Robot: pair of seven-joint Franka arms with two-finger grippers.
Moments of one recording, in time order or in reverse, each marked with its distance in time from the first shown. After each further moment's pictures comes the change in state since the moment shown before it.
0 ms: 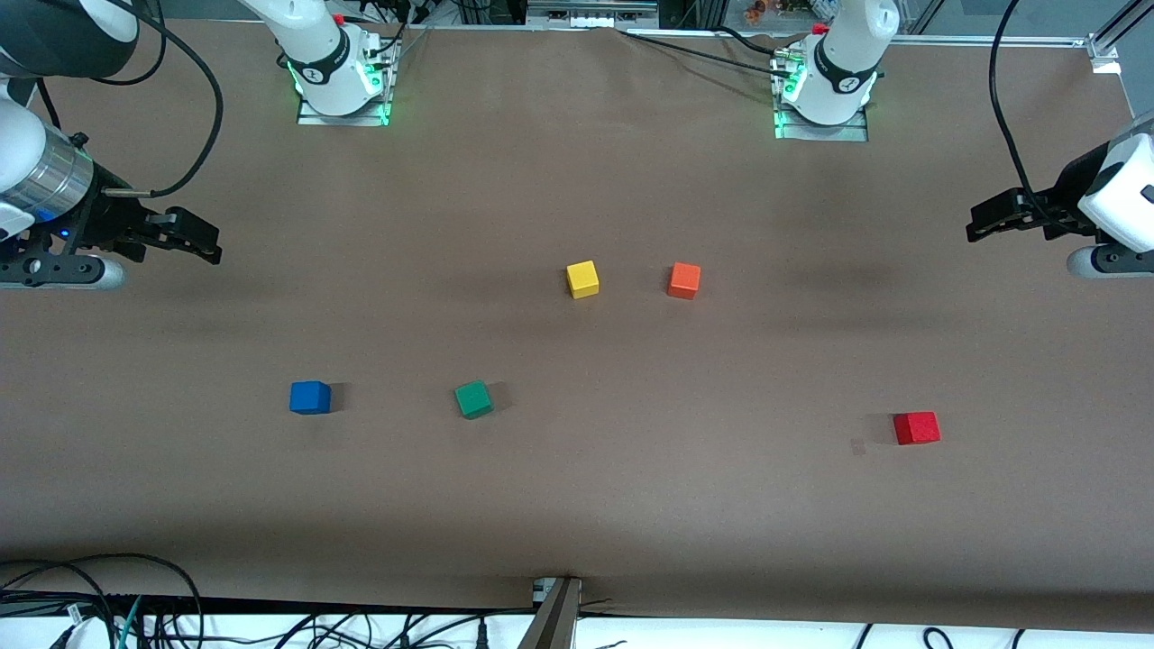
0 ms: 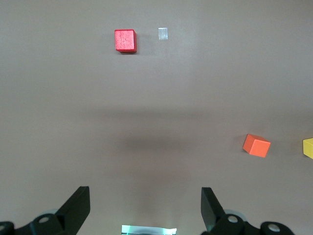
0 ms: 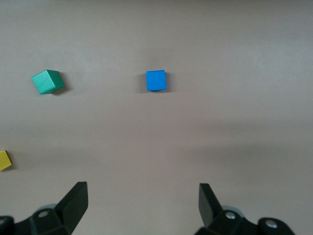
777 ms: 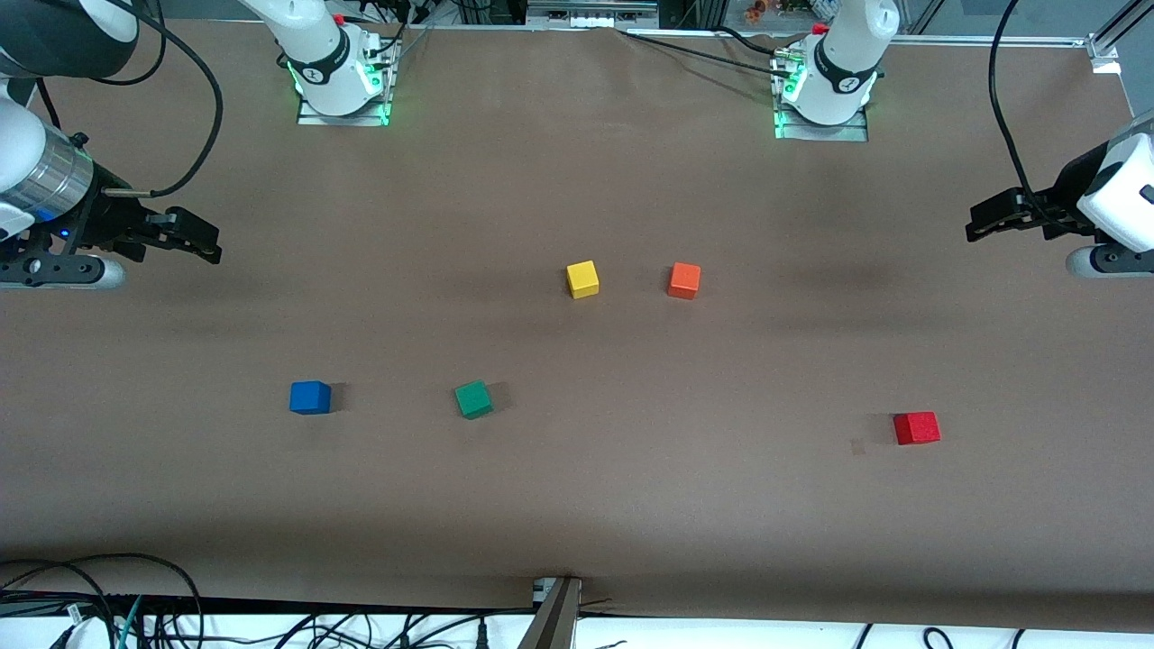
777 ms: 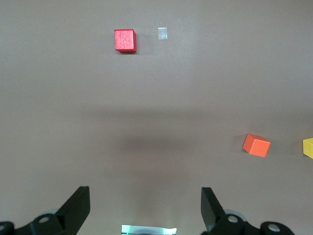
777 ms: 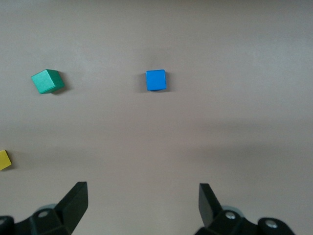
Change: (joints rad) left arm 0.000 -0.003 -0.002 -0.001 0.000 0.000 0.000; right arm 0.000 0.000 0.000 0.000 0.000 -0.003 0.000
